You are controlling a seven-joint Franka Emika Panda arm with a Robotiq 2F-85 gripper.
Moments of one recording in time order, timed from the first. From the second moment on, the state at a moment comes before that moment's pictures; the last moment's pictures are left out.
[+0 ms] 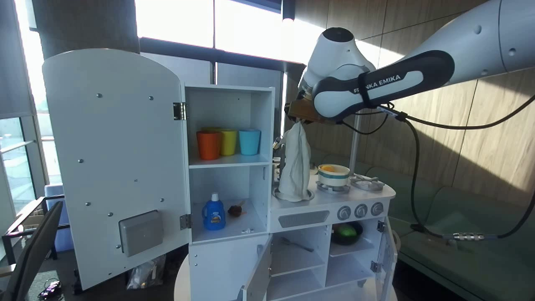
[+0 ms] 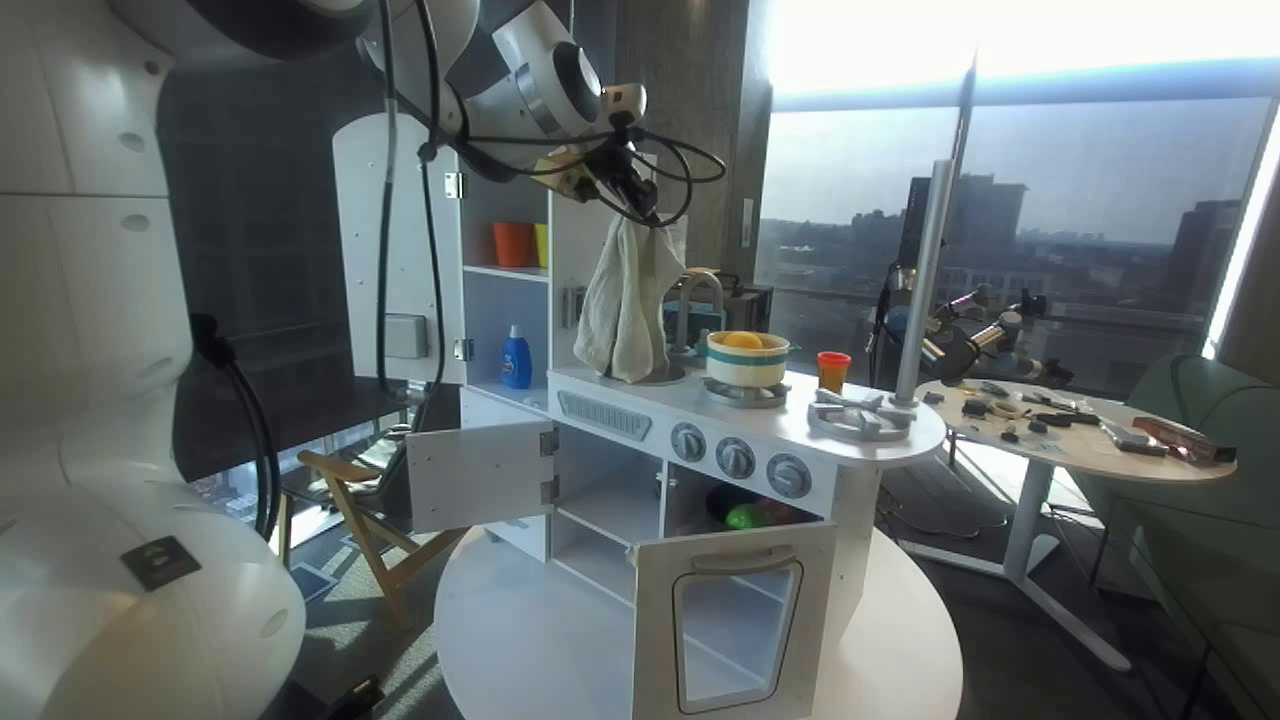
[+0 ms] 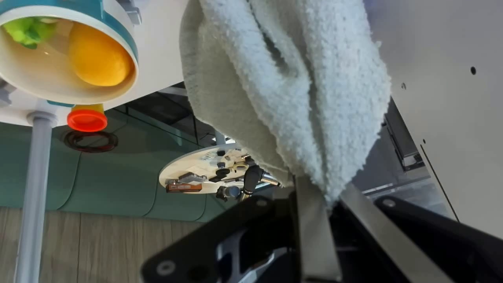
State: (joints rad) arm 0.00 -0.02 0.16 -1.78 -0.55 2.50 0.98
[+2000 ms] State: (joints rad) arm 0.04 0.12 0.07 -1.85 -0.01 2.42 0.23
